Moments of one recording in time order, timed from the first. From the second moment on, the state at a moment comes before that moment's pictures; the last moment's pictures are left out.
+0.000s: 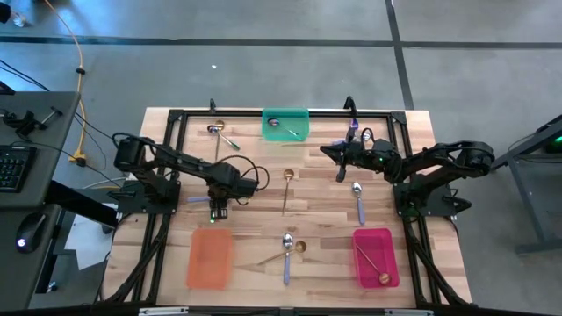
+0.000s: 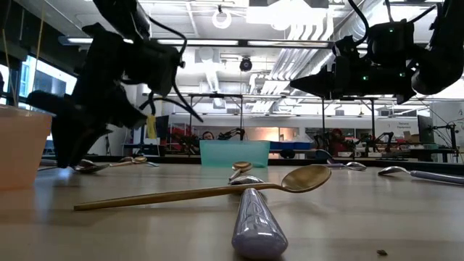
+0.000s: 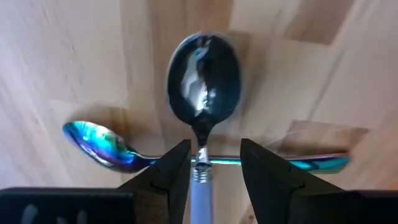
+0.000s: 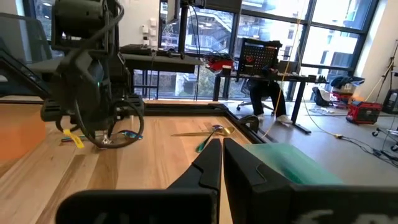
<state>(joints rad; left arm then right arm) -0.02 1.71 0.92 -1.06 -0.02 -0.14 -0.41 1.41 0.20 1.28 -0.17 -0.11</state>
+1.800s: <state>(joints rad) 0.01 1.72 1.13 -1.21 0.01 -0.25 -0.41 1.41 0.20 1.28 -0.17 -0.11</state>
